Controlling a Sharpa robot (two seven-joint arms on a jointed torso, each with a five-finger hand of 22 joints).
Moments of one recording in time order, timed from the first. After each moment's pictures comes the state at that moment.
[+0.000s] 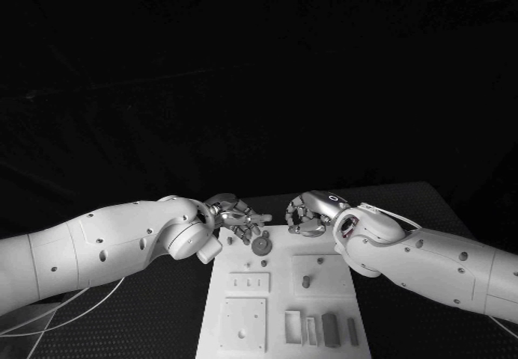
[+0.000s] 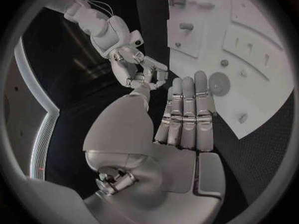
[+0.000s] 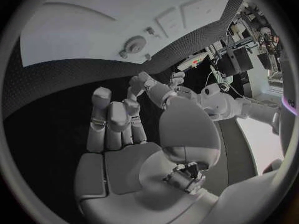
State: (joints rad) left arm 1.37 -0.68 -0.16 1.40 -0.47 -0.18 -0.20; left_hand 1.25 -0.11 0.13 0.30 0.05 0.93 0.14 0.34 0.45 1.27 0.06 0.14 0.36 1.11 0.01 0.48 0.92 0.06 1.11 -0.09 0.35 0.81; right arm 1.25 -0.62 -0.08 1.36 -1.49 -0.38 -0.18; right_hand 1.07 -0.10 0.67 -0.28 0.05 0.98 0.04 0.37 0.57 1.06 -0.04 1.26 0.97 1.26 -0.14 1.43 0.90 0.25 1.20 -0.05 0.93 1.31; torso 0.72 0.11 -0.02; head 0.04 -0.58
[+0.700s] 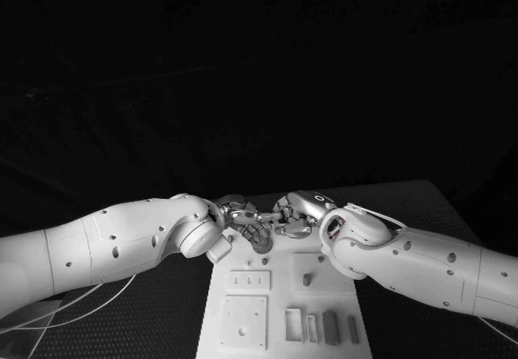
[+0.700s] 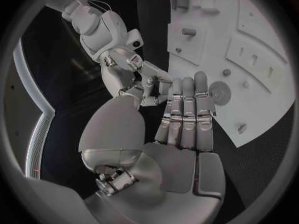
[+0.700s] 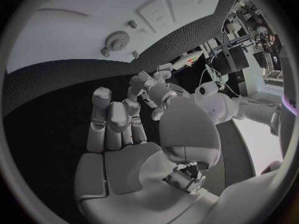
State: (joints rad) left arm 1.37 -0.65 -0.16 1.39 -0.46 -0.19 -0.25; left_hand 1.12 -0.17 0.22 0.29 0.05 0.93 0.14 0.33 0.45 1.26 0.07 0.12 0.40 1.10 0.02 0.48 0.92 0.06 1.11 -0.08 0.35 0.83; right arm 1.25 -0.58 -0.08 1.40 -1.51 -0.39 -0.21; right_hand 1.07 -0.10 0.67 -0.29 0.05 0.98 0.03 0.37 0.57 1.07 -0.05 1.26 0.97 1.26 -0.14 1.43 0.89 0.25 1.20 -0.05 0.93 1.31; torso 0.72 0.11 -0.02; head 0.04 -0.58
